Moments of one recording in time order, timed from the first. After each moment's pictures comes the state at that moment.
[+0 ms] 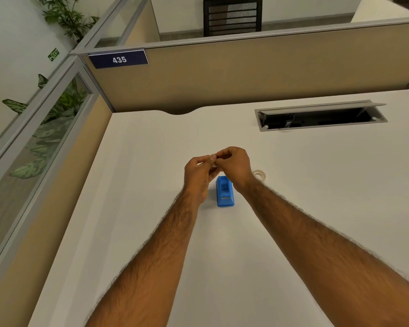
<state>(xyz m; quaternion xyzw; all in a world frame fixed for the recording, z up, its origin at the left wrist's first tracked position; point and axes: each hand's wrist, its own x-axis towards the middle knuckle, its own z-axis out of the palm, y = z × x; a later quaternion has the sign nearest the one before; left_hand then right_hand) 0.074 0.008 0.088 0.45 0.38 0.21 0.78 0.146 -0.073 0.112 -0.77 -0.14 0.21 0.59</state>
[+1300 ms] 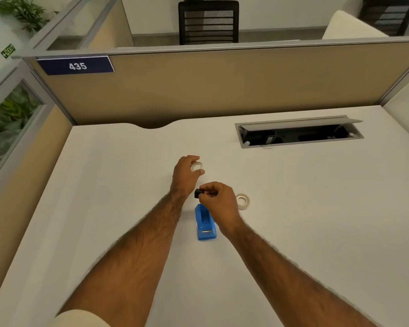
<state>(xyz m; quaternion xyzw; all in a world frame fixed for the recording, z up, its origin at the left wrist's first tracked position) 0.177 0.071 0.029 0.81 0.31 0.14 0.49 0.156 -0.076 0.071 -0.77 -0.09 0.23 0.59</state>
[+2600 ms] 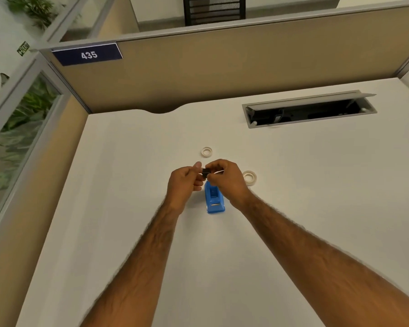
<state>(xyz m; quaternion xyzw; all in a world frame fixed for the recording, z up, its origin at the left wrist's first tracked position) 0.072 0.029 0.071 0.69 0.38 0.09 0.61 0.154 -0.087 0.078 -0.77 -0.15 0.26 0.57</state>
